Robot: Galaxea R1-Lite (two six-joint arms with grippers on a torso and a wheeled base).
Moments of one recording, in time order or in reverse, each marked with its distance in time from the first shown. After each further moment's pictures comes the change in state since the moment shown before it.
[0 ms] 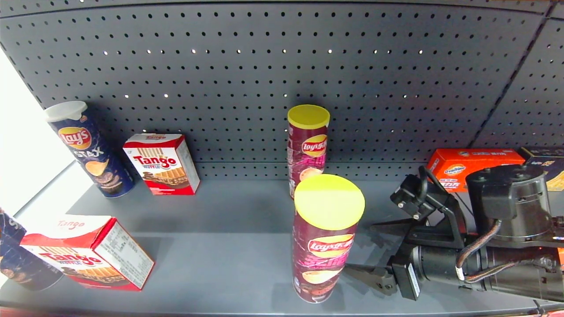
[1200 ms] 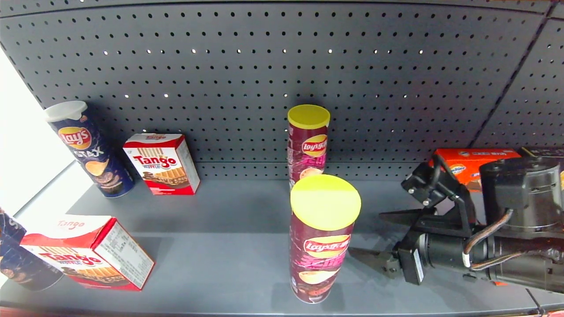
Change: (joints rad) left arm 0.001 0.000 0.001 0.000 0.000 0.000; right arm -0.054 -0.026 0.000 -0.037 -0.019 0.008
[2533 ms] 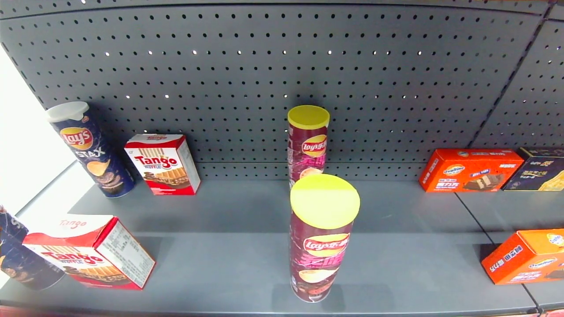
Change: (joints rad) left arm 0.001 0.000 0.001 -0.006 0.000 0.003; right arm -0.563 -1.354 0.681 0.312 -0.037 0.023
